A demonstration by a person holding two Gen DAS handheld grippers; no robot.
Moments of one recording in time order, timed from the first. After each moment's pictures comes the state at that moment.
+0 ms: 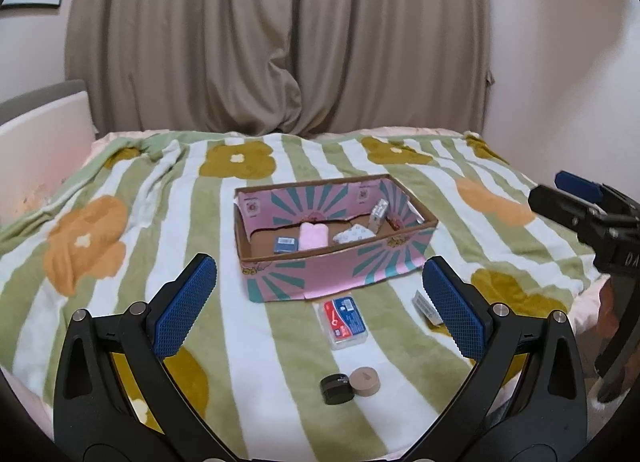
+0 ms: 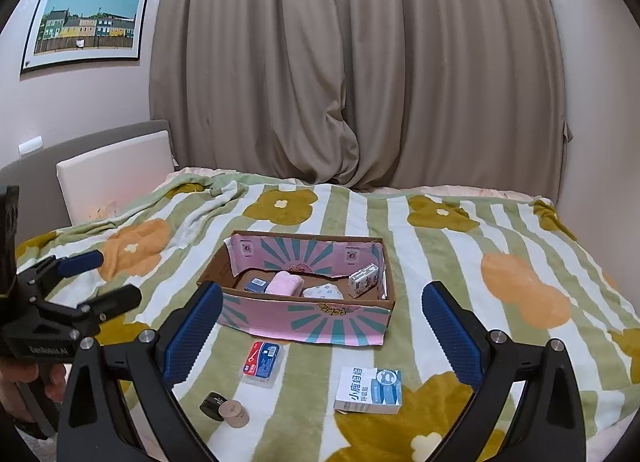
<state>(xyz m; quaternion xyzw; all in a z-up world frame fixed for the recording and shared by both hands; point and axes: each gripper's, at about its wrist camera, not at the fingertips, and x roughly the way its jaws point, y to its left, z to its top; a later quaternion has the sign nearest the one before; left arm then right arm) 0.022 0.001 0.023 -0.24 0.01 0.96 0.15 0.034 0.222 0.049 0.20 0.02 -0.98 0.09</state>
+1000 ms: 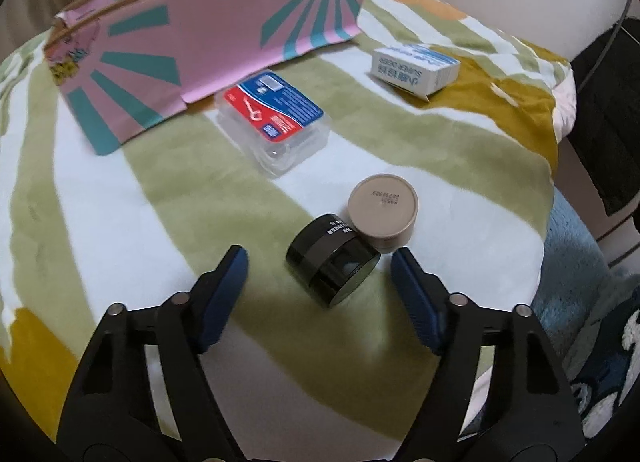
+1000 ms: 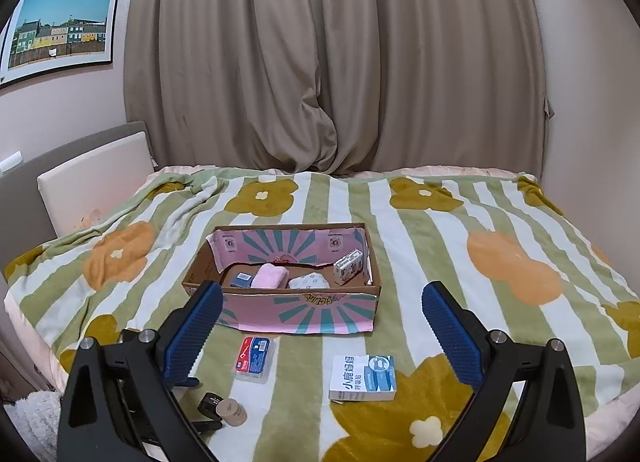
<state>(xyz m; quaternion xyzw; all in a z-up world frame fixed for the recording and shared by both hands) -0.041 0.022 -0.187 -0.45 0.12 0.80 0.37 0.030 0.229 0.049 0.23 -0.01 -0.97 0.05</state>
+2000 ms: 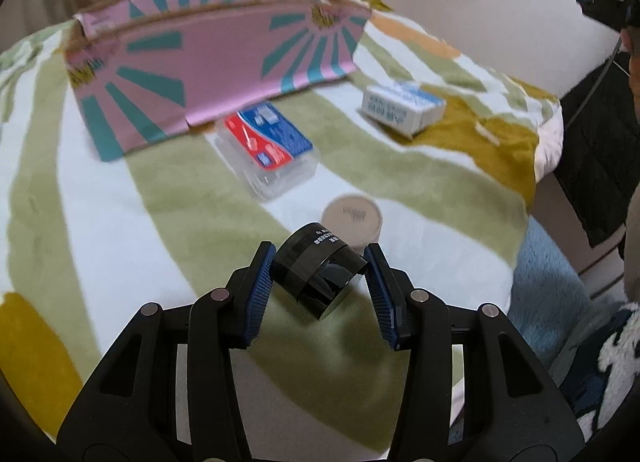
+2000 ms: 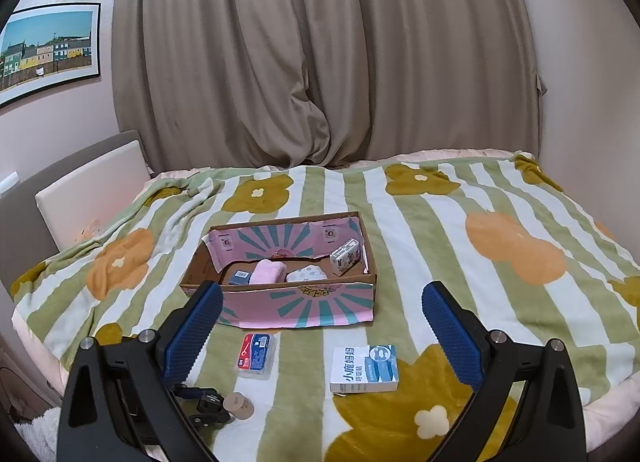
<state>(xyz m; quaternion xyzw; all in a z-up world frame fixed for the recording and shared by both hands) -0.032 0.011 -0.165 -0.42 0.06 0.83 0.37 0.027 0.246 0.043 0.24 -0.04 -0.97 0.05</state>
